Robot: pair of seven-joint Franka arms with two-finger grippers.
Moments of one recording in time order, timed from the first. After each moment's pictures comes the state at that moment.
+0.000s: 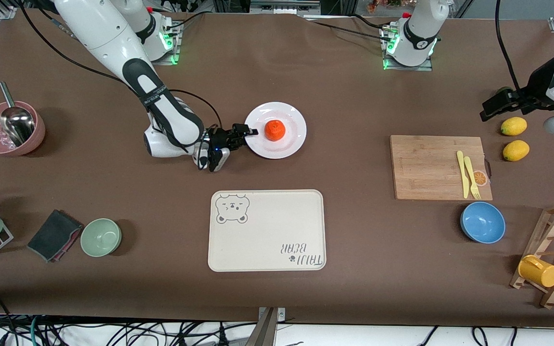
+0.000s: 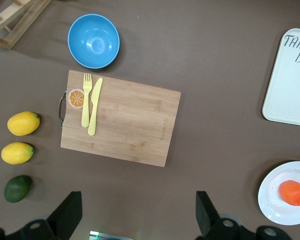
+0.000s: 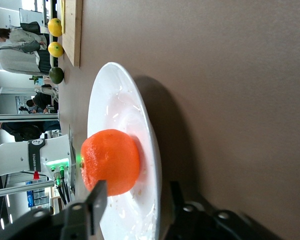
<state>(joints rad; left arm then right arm) -0.08 0.03 0.03 -1.54 -0.03 1.47 -0.25 0.19 0.65 0.31 -2.07 1.28 2.24 -1.03</state>
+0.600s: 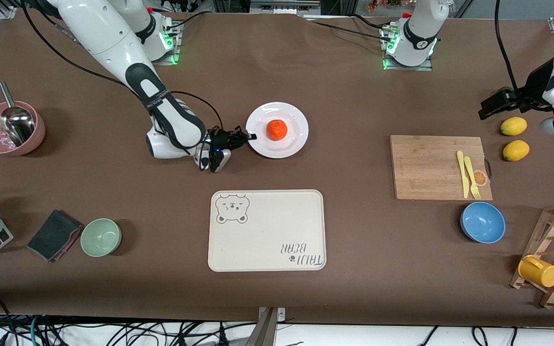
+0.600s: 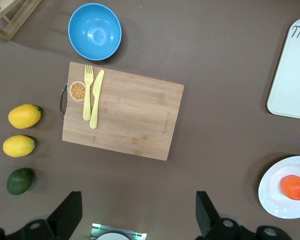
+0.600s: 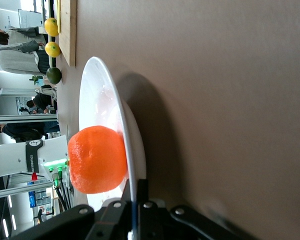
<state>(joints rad) -0.07 0.04 0.04 -1.54 -0.03 1.44 -0.25 0.19 0.68 0.31 -2.04 1.28 2.25 -1.03</state>
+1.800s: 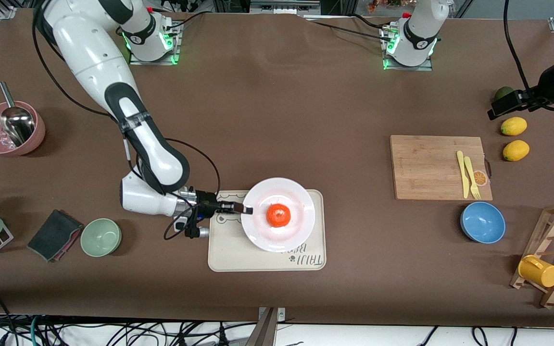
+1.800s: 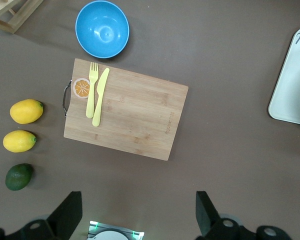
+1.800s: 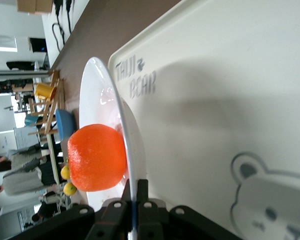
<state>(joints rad) -0.03 0.03 0.03 -1.53 -0.05 1.43 -0.25 0.19 0.98 0.26 -1.30 1.05 2.35 -0.31</state>
